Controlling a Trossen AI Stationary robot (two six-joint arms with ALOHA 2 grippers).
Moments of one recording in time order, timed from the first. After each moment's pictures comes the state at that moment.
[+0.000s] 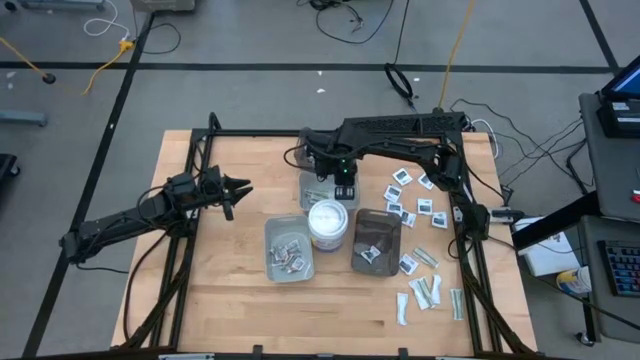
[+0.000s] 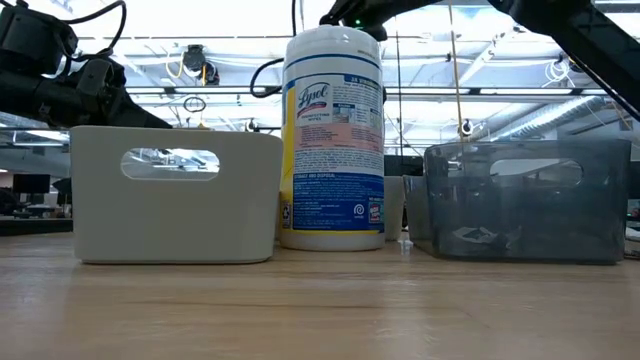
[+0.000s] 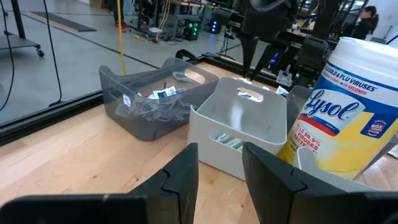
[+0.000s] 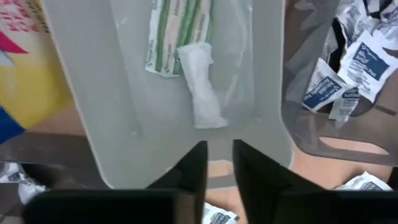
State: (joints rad) left arm 0.43 0.16 0.03 -0.02 0.08 -0.22; right arm -0.30 2.18 2.06 -1.44 0.03 -0.25
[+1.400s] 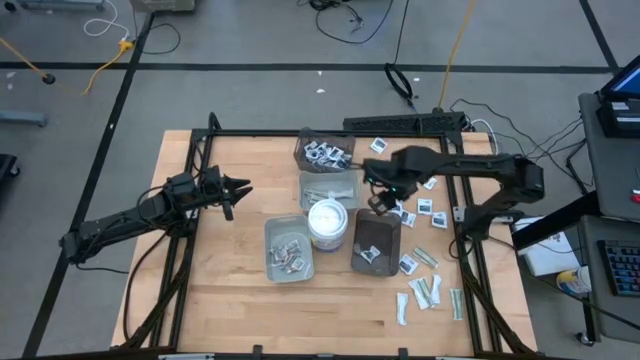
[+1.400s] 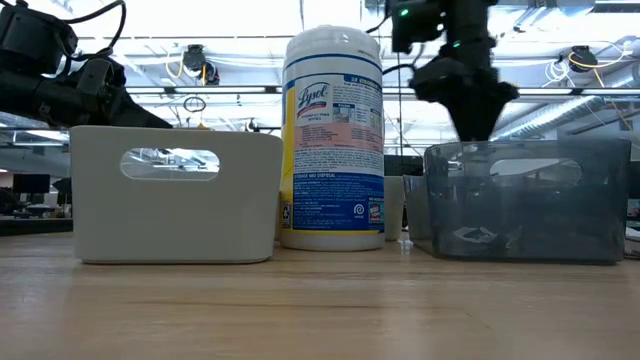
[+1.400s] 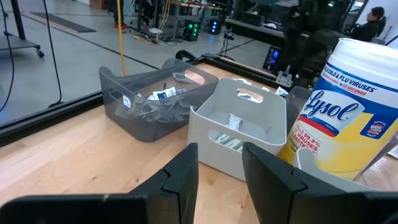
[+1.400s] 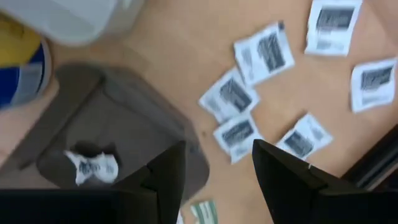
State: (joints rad) left arm 0.43 0.16 0.03 -0.02 0.08 -0.22; right arm -0.23 1.57 1.32 -1.32 0.05 0.73
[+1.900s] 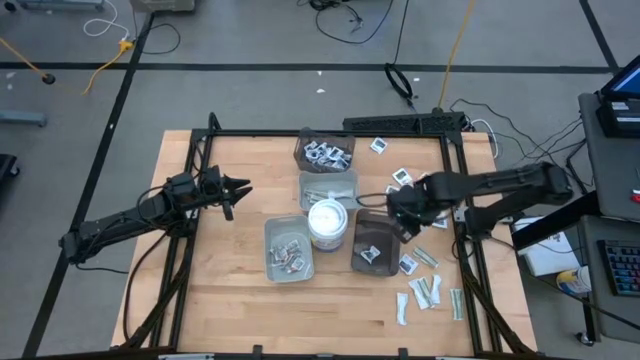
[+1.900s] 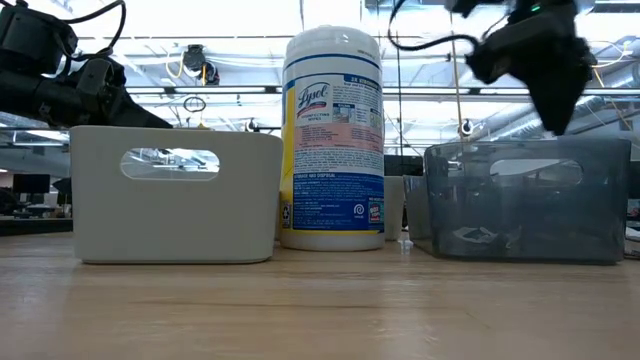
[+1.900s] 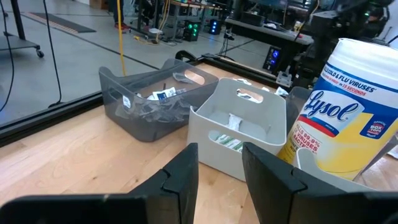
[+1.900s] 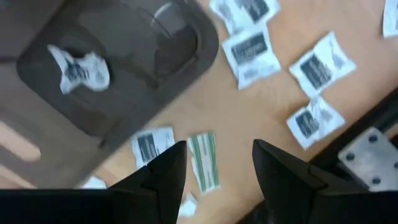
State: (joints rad) left arm 0.43 0.16 0.03 -0.02 0.08 -0.22; right arm 0.04 1.33 1.11 -1.36 -0.01 0.91
